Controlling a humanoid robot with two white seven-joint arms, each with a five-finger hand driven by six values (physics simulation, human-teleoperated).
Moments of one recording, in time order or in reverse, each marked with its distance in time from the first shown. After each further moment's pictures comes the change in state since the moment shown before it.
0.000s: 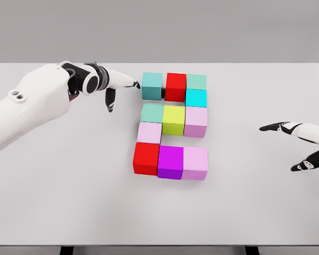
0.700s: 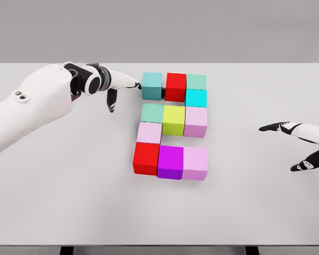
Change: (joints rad) left arm 0.000 -0.014 -0.004 0.011 -0.010 -0.008 0.000; right arm 0.000 0.000 0.001 -0.003 0.000 0.000 0.000
